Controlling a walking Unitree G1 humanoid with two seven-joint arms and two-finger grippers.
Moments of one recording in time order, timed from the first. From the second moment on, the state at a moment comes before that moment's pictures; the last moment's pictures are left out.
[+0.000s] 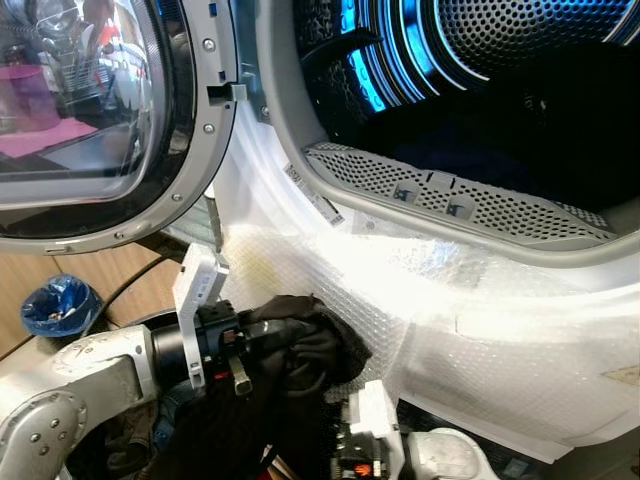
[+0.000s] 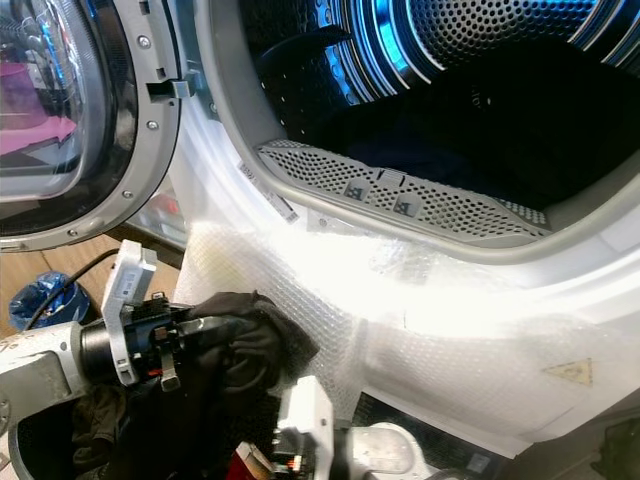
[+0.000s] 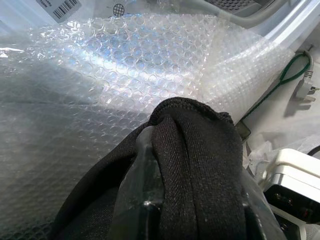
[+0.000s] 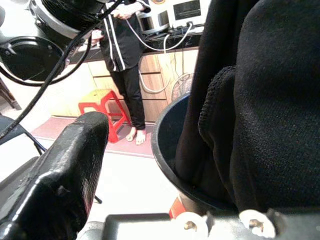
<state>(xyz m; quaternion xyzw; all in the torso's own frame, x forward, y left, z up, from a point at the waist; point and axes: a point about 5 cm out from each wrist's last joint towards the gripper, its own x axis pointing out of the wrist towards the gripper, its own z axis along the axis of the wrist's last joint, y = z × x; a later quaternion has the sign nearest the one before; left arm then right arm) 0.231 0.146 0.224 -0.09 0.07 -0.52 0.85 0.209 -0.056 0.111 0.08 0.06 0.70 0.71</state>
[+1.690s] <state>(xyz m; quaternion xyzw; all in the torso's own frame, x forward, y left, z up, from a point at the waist) 0.250 0.113 0.224 -0.14 0.03 -0.44 0.89 0.235 -0.013 0.146 0.17 0.18 0.52 0.82</state>
